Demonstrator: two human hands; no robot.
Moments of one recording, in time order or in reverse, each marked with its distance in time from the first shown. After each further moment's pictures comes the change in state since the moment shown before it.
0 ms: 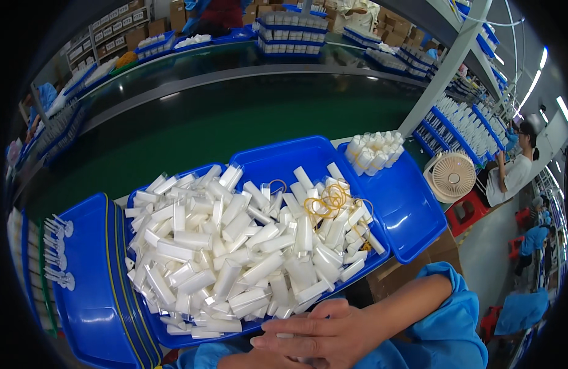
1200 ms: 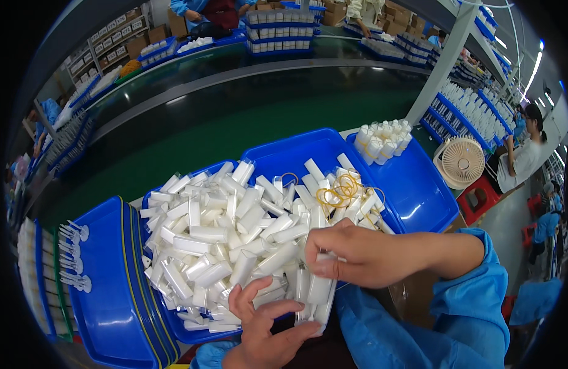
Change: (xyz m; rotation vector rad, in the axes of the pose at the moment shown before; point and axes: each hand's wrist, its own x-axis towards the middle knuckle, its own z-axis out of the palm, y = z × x) left_hand -0.012 0.037 0.002 1.660 0.270 0.760; right_hand 0.028 0.064 -0.054 0.675 -0.794 1.049
